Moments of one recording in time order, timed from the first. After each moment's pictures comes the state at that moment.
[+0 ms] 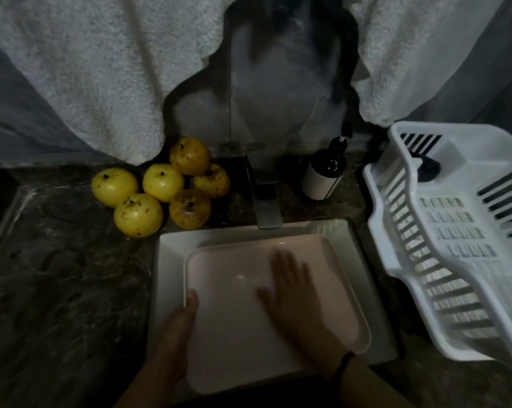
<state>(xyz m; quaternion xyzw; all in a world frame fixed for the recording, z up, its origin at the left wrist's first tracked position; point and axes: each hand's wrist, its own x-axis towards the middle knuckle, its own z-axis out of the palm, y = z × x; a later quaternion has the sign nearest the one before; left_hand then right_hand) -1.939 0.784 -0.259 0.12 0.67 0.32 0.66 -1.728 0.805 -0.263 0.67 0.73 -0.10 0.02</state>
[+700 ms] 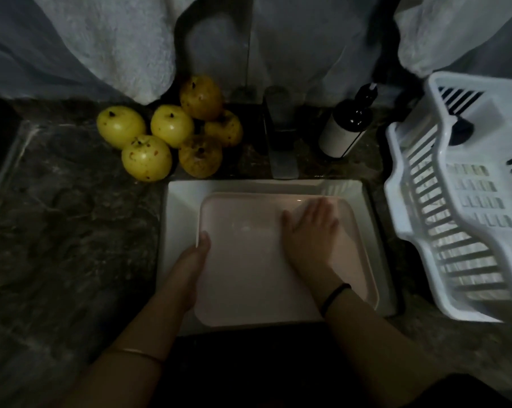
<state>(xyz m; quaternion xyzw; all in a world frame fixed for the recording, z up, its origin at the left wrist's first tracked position) -1.934 0.792 -0.256 0.14 0.64 0.32 0.68 -1.734 0.828 -0.258 0.81 0.57 -0.15 0.01</state>
